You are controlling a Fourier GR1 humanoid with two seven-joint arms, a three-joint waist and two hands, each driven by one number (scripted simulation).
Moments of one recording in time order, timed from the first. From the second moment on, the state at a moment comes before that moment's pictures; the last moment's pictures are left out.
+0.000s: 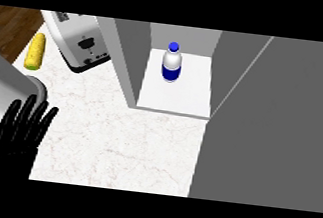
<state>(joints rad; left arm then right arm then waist) 0.23 0.52 -0.34 -1.84 0.82 0.09 -0.52 0.87 -0.43 0.55 -2.50 0.02 0.59 -0.20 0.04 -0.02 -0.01</state>
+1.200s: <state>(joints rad) 0.34 0.71 -0.18 -1.89 0.95 -0.16 -0.50 0.67 -0.39 0.63 -2.49 -0.01 0.47 -0.03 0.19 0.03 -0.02</state>
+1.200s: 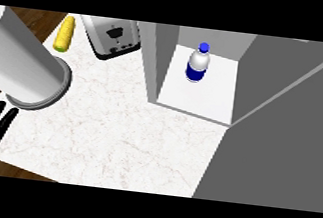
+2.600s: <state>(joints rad) 0.32 0.77 -0.12 -1.85 1.00 -0.25 -0.47 0.37 -0.47 0.59 -2.48 -0.03 0.59 0.07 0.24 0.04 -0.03</state>
